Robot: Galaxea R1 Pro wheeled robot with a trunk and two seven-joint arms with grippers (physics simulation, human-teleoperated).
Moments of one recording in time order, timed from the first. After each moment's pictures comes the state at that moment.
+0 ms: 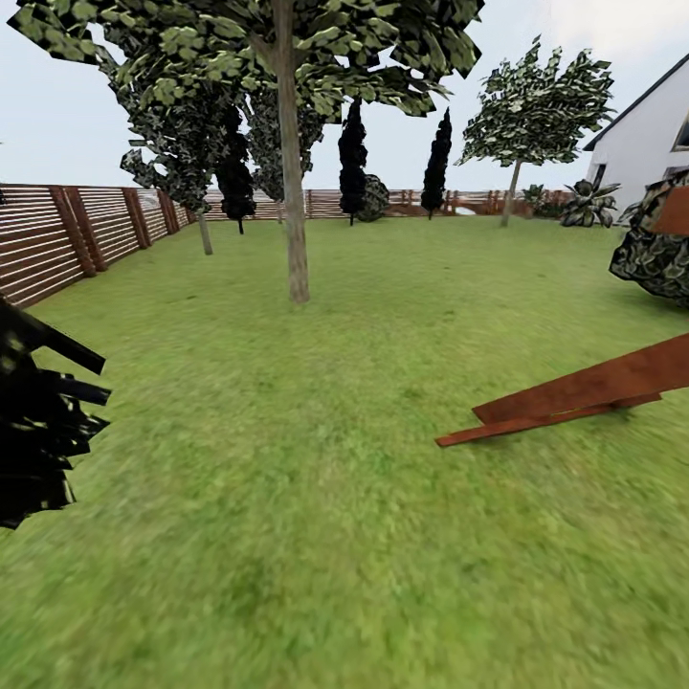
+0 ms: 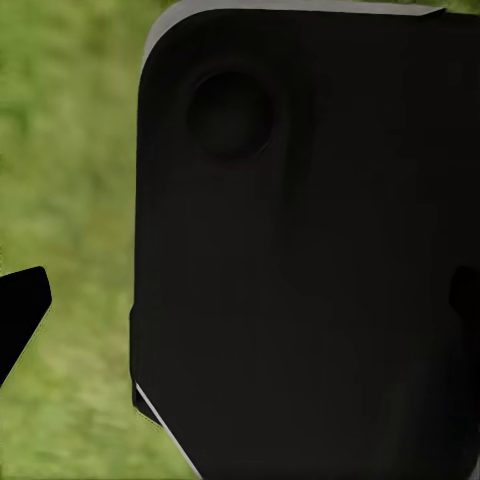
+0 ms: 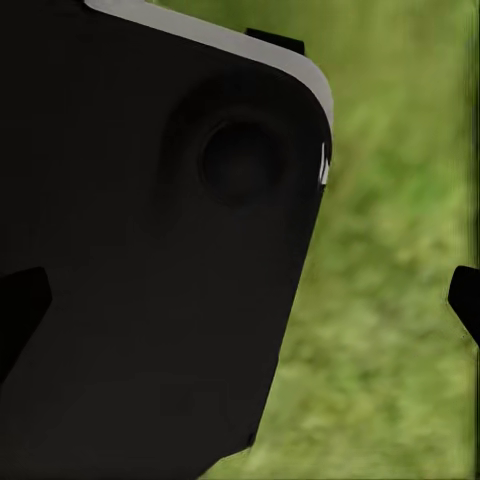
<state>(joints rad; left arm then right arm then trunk) 0.00 -0.01 0.09 -0.09 0.01 -0.02 0.01 -0.06 -0.01 0.01 -0.04 0.20 -0.05 0.00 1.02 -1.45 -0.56</state>
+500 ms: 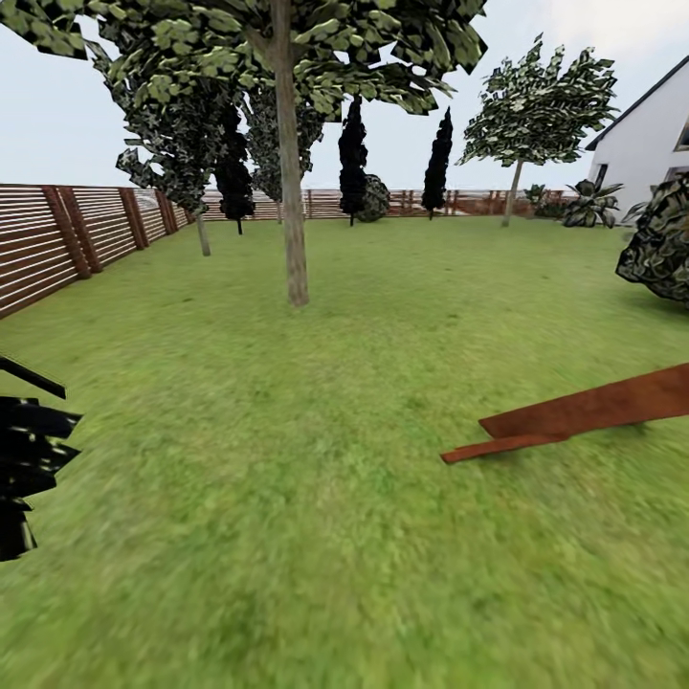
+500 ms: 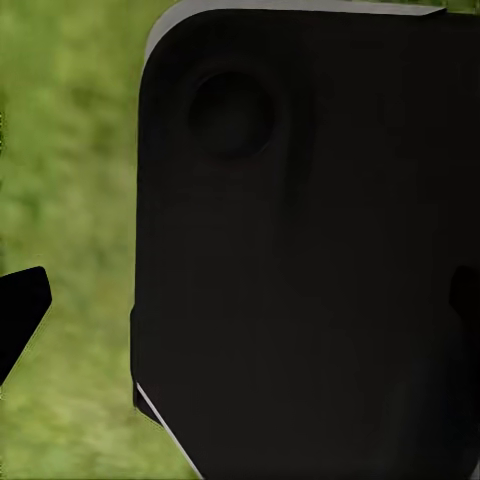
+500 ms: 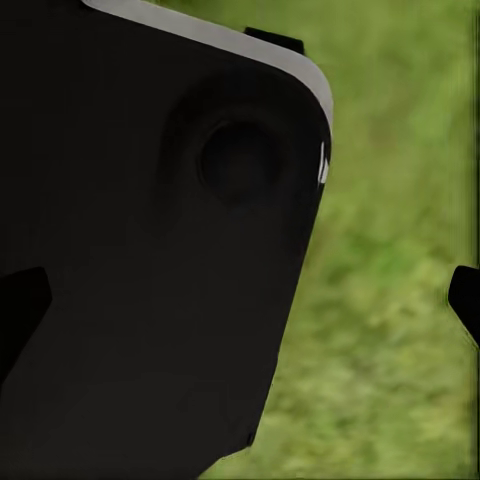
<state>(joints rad) 0.00 -0.01 0.09 -0.09 0.01 -0.02 0.01 -0.06 -0.02 0.01 -0.03 0.20 -0.05 0.00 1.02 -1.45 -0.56</state>
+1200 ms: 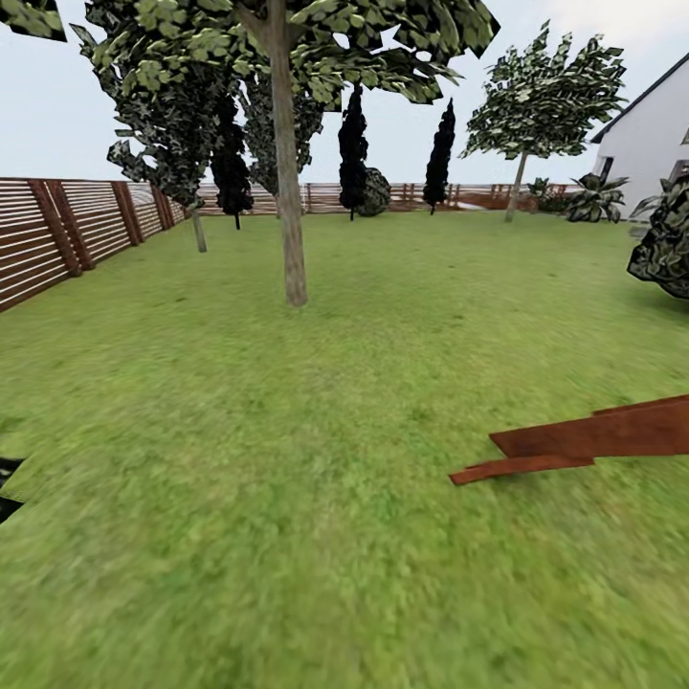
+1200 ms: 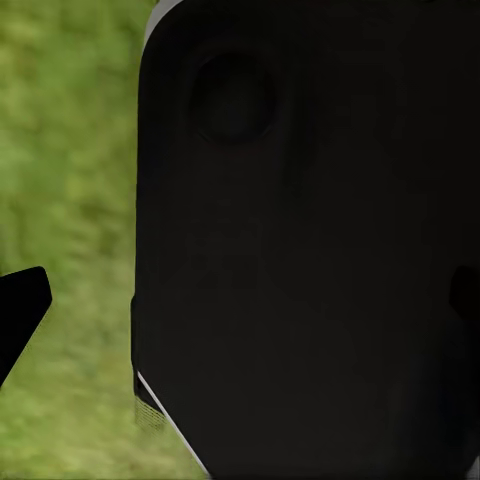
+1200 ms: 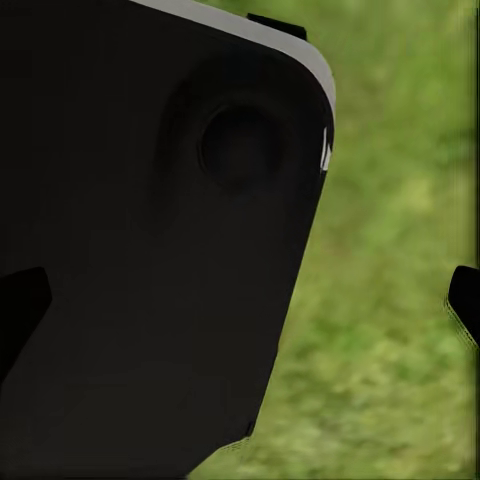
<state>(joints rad) 0.00 -0.01 0.09 -0.09 0.01 -0.02 0.01 -0.06 -0.02 0.01 -0.04 0.21 -0.05 0.00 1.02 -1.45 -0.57</state>
